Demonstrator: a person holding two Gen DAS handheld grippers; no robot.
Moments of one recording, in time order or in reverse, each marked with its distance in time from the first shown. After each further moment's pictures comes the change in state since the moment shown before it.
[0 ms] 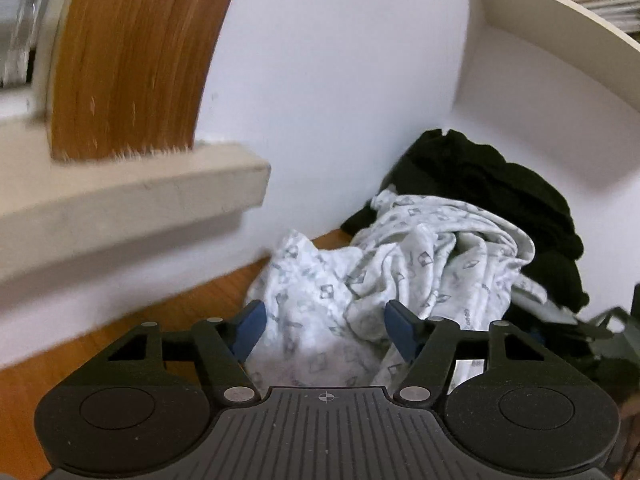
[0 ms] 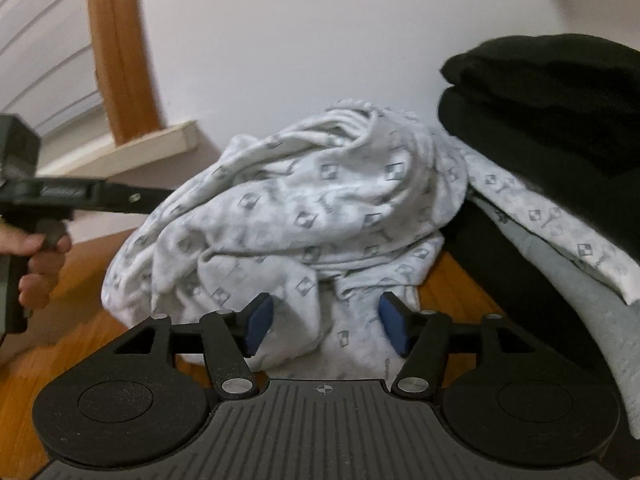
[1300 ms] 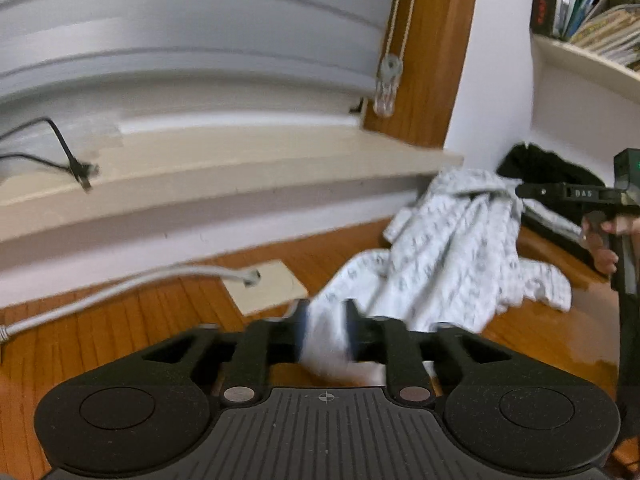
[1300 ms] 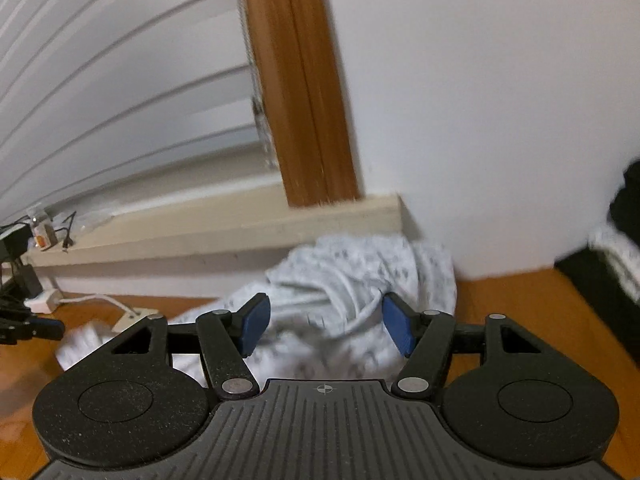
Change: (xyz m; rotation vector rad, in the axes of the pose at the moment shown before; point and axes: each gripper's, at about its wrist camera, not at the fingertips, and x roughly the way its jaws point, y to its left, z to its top) left arm -0.341 0.089 -0.121 -0.055 -0.102 0.383; right arm 0.008 0.143 0.052 -0.117 -0.098 0.193
